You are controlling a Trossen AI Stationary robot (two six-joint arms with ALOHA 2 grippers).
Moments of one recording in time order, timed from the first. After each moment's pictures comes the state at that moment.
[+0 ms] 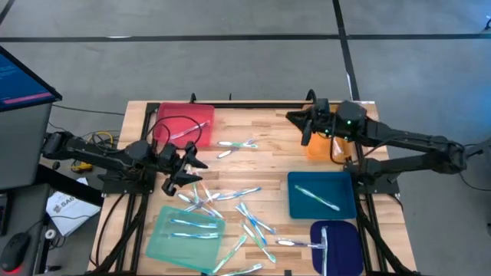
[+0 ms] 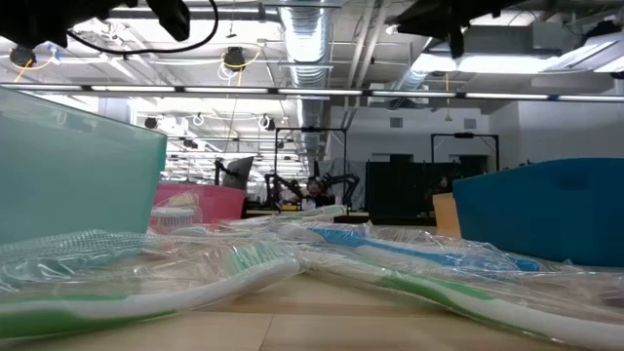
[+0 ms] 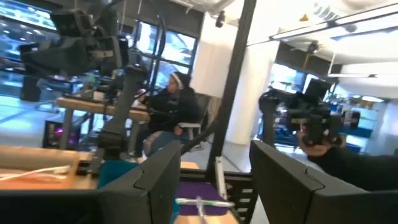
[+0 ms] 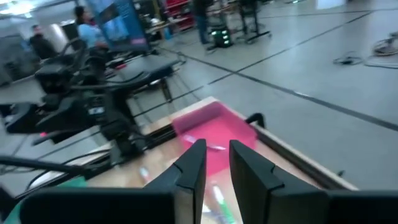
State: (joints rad) left arm -0.12 0.79 0.31 0.74 0.13 -0.25; right arm -0.24 0.94 0.83 -0.03 0.12 0.29
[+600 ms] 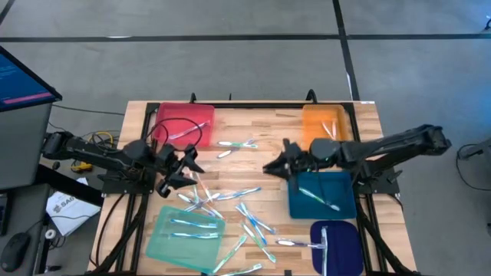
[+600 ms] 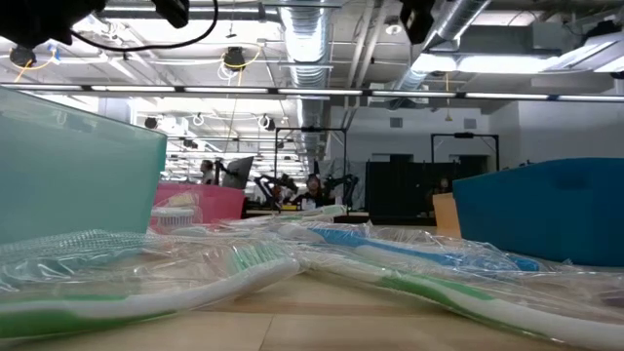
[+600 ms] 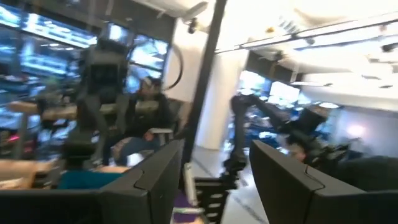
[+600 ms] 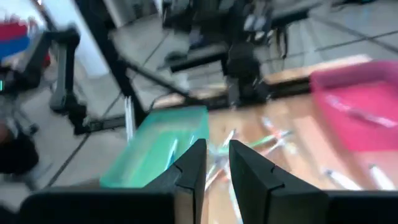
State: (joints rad) left arm -0.12 0.79 0.31 0.80 0.26 -0.31; right arm 0.15 1.21 0.83 0.18 0.02 0.28
